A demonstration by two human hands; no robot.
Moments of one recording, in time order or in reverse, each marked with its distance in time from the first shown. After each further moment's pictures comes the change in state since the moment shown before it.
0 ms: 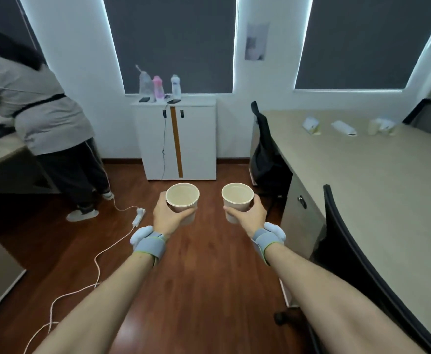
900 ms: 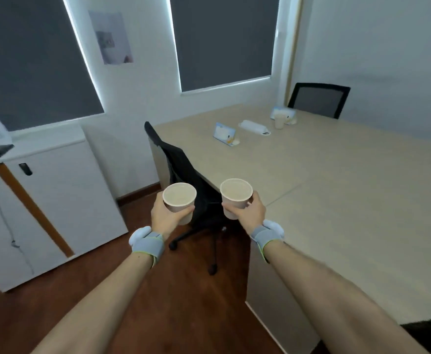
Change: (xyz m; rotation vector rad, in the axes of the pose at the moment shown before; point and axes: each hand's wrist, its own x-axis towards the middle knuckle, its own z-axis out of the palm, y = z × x) left_hand 0.449 -0.016 0.364 -0.090 -0.572 0.136; right_hand 0.452 0.053 0.002 0.041 0.569 0.139
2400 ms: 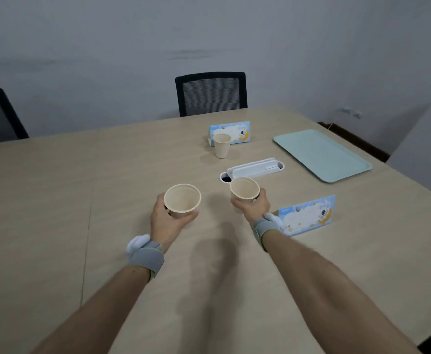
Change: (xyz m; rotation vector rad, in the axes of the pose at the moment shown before) left_hand 0.038 0.160 0.656 -0.328 -1.304 0.277; right_hand 0.218 0.108 -0.463 -0.099 1.402 0.381
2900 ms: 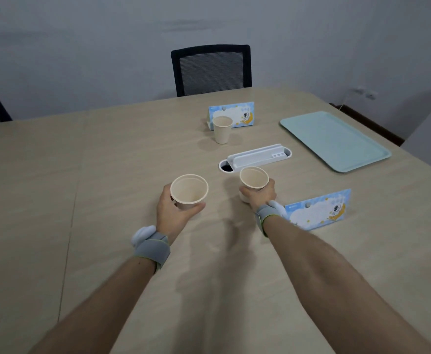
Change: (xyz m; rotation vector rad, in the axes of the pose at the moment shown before) left_hand 0.032 -0.033 0.045 0.001 -0.034 -0.026; right_hand 0.062 0.020 0.010 -0.081 0.066 0.145
